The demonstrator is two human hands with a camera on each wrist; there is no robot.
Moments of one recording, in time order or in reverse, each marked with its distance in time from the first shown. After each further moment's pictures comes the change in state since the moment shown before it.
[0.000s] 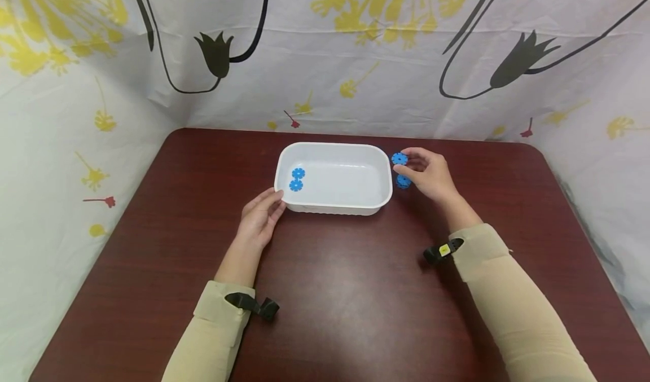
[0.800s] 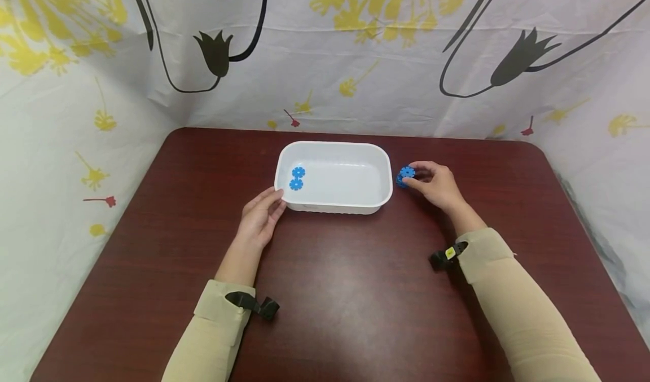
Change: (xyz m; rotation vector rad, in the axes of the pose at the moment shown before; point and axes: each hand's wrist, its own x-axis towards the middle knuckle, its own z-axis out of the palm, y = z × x) left_hand 0.000 -0.001 -0.001 -0.007 -0.019 0.005; right_hand -0.007 0.047 -0.006 -0.116 -0.048 0.032
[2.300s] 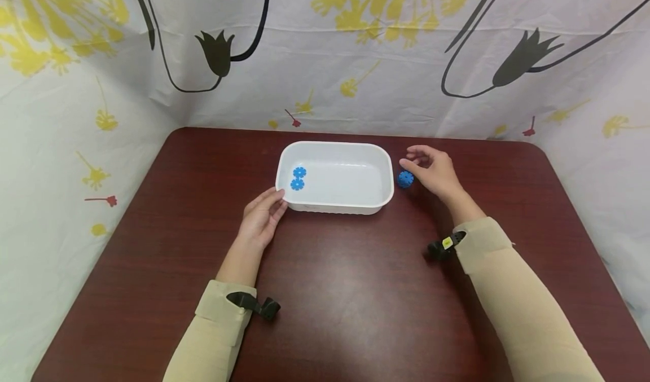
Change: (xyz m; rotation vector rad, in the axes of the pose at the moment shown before) left_hand 0.002 -0.001 0.000 0.002 -0.022 0.004; right_hand 0.017 -0.030 -0.004 0.041 0.064 -0.064
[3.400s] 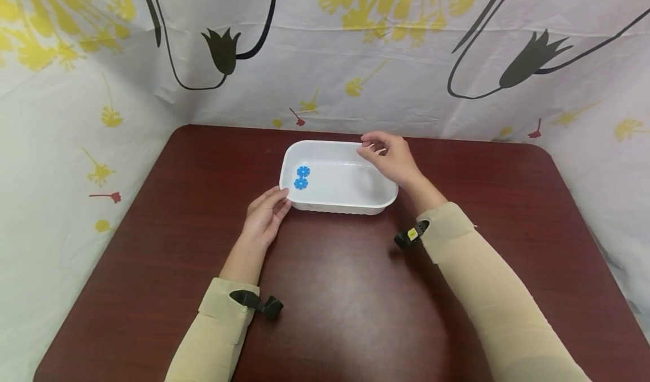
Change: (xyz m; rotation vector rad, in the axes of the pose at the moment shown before) left_hand 0.001 0.000 0.000 -0.014 0.018 0.005; right_hand 0.025 -0.087 0.059 0.116 -0.078 -0.127
